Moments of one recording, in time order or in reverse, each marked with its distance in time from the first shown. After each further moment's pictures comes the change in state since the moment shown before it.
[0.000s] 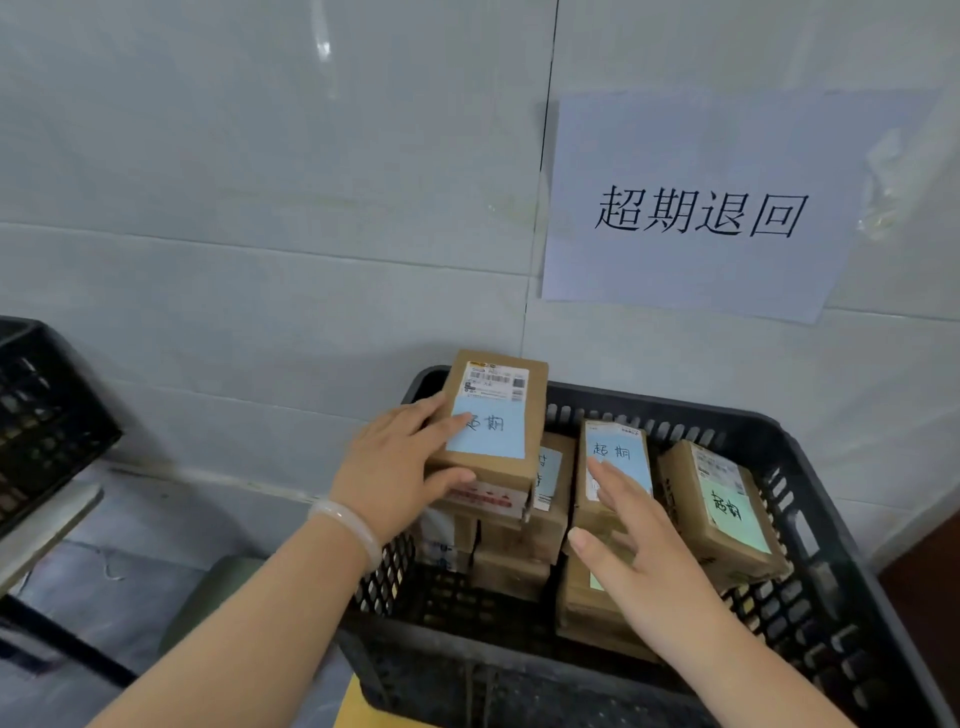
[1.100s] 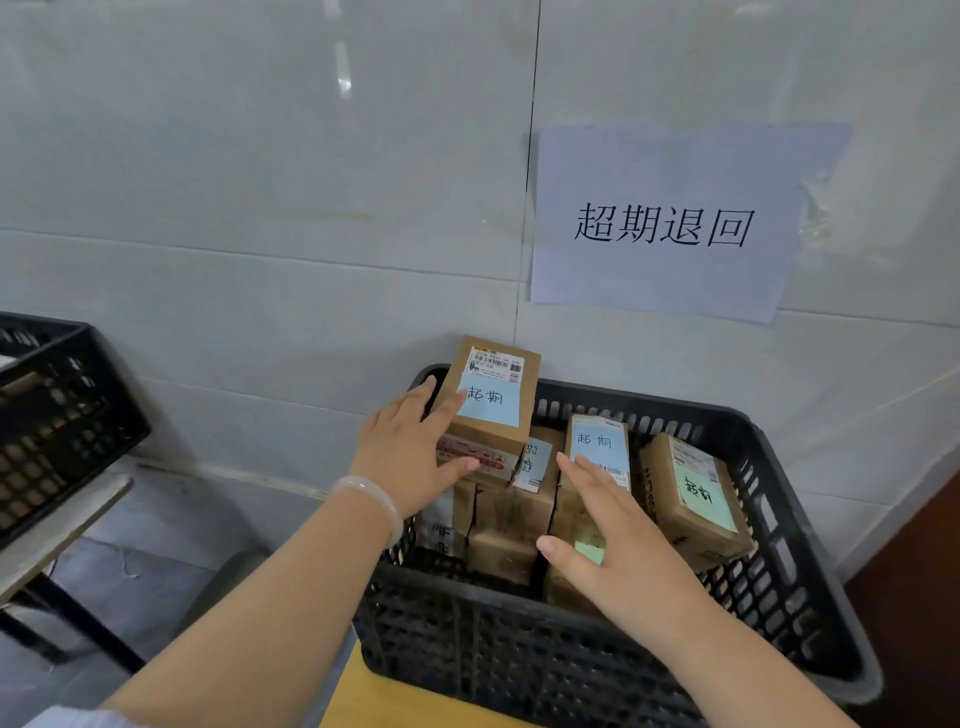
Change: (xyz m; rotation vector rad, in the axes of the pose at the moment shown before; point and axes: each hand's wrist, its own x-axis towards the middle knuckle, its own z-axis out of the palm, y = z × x) left_hand -0.015 0.028 -0.002 0.194 -0.046 -0.114; right_hand -0.035 -0.012 -0.011 -0.301 -0.074 -0.117
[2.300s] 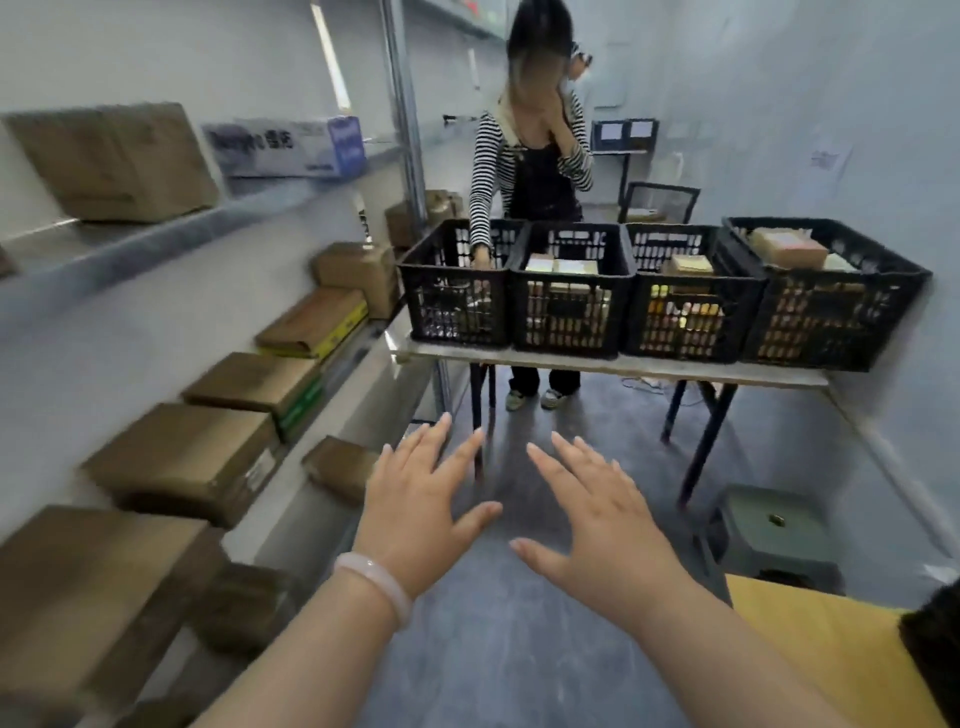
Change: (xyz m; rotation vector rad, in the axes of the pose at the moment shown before) left_hand -0.641 0.206 -0.114 0.381 0.296 -1.463; right_hand -0.311 -0.224 0.137 -0.015 -0.637 -1.501
